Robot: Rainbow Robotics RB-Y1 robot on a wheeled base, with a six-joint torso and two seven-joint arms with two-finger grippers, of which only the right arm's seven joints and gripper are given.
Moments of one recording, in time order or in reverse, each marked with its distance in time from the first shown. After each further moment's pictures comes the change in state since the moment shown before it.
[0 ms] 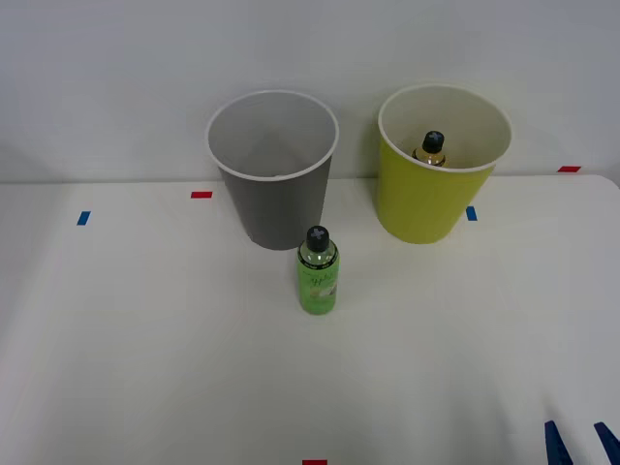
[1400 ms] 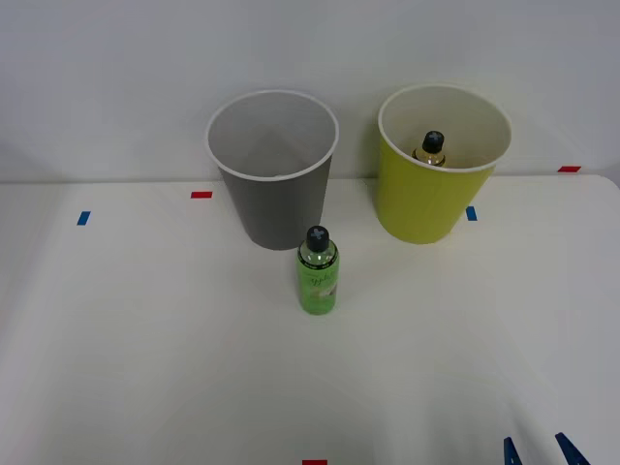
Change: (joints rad) arm 0.035 -0.002 0.102 0.024 0.009 -0.026 0.195
